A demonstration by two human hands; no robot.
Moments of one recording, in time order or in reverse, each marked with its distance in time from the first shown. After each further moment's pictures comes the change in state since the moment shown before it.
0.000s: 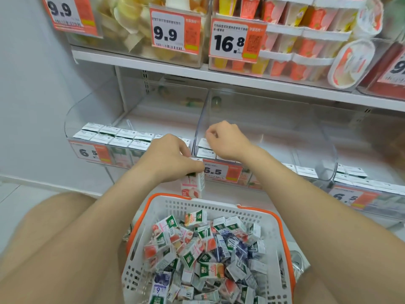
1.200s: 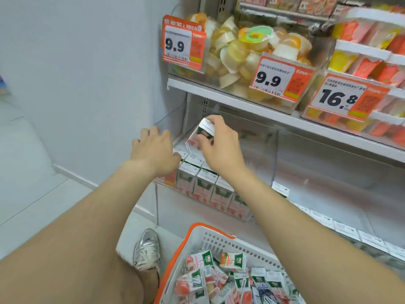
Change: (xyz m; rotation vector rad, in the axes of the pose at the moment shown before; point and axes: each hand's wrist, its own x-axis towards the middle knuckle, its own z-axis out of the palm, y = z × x) left_hand 0.060 -0.141 -0.126 0.523 0.256 -0.136; right_hand 0.079 -0.171 0.071 0.312 0.316 -0.323
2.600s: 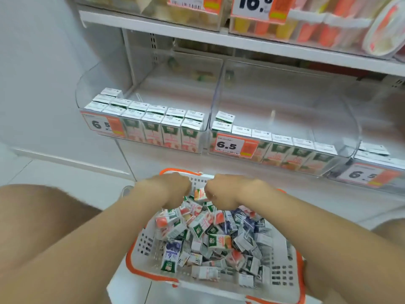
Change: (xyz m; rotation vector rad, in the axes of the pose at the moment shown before) left_hand -0.125 0.107 0.125 0.291 -0.759 0.502; right_hand -0.206 0.095 -0.073 -0.604 -1.136 0.123
